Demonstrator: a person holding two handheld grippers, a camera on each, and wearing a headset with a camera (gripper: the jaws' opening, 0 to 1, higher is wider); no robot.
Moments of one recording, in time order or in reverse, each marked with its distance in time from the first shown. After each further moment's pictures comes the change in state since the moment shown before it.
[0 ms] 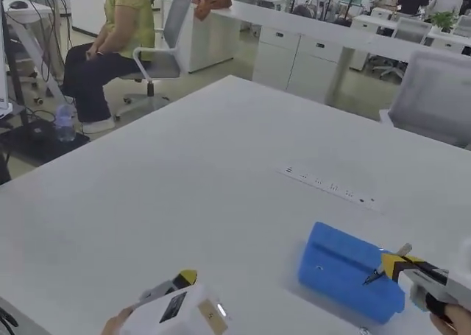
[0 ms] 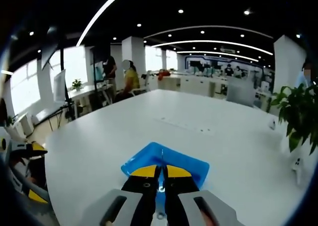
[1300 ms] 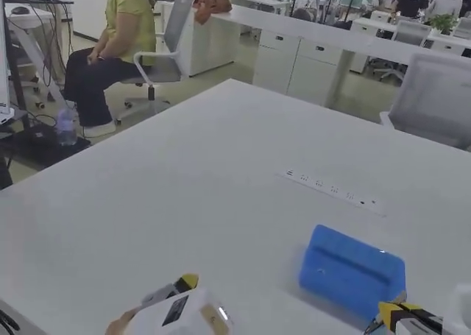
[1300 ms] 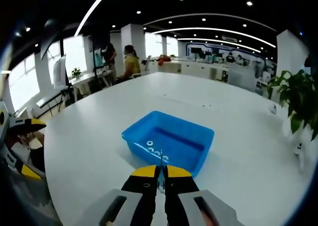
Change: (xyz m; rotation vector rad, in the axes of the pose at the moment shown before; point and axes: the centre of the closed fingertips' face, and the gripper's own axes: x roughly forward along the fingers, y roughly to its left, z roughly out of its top) left arm 0.001 0.000 -0.002 0.005 0.013 -0.001; right arm 0.008 -0.003 -0.067 0.003 0.131 0.007
